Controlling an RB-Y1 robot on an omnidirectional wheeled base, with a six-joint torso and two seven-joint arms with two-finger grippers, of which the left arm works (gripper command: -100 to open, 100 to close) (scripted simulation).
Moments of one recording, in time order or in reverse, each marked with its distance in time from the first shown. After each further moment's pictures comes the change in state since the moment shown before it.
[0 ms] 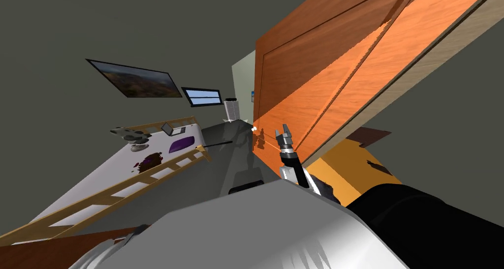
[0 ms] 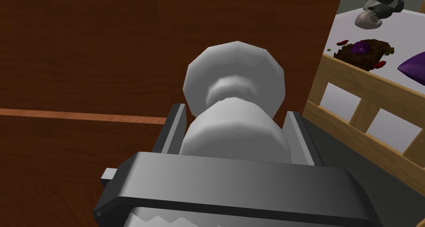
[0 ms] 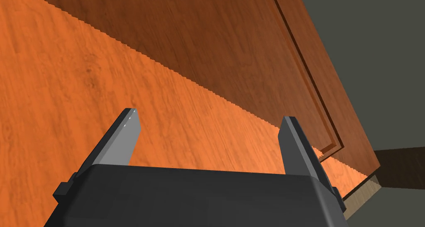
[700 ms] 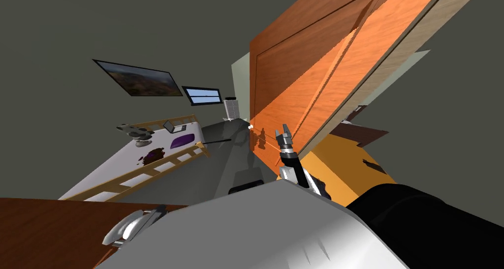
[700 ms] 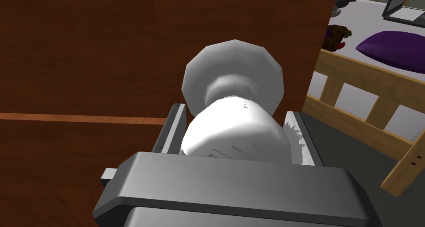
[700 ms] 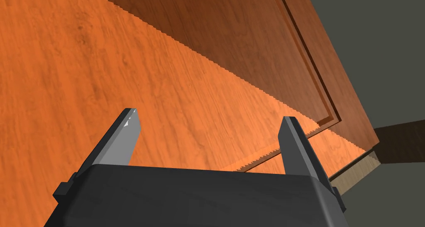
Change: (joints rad) arm -0.041 0.001 -0.079 0.010 -0.064 0.017 -0.001
